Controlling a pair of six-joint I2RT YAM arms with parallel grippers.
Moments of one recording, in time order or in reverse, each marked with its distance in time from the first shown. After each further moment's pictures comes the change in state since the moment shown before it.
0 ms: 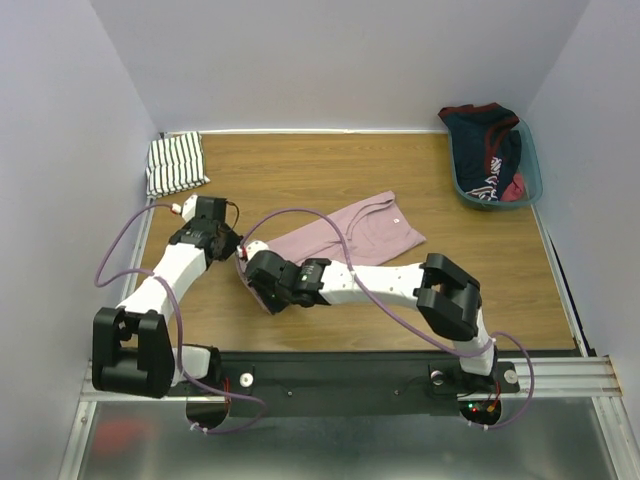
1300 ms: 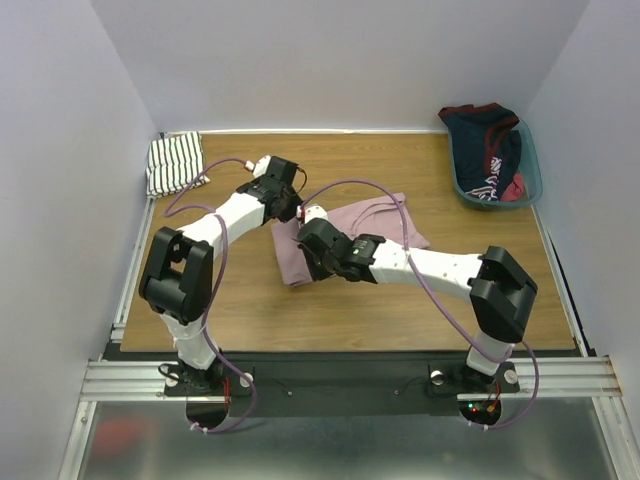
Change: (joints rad) left arm -0.310 0.489 0.485 0.058 0.027 -0.102; right arm -0.214 -0.284 -0.282 0.031 0.099 0.053
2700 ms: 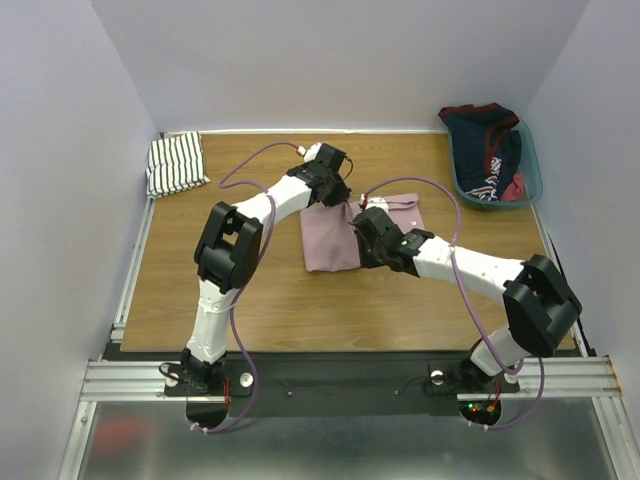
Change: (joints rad) left arm -0.135 0.392 0.459 -0.023 0.045 -0.020; right arm -0.249 -0.208 -0.290 0.028 0.027 0.011
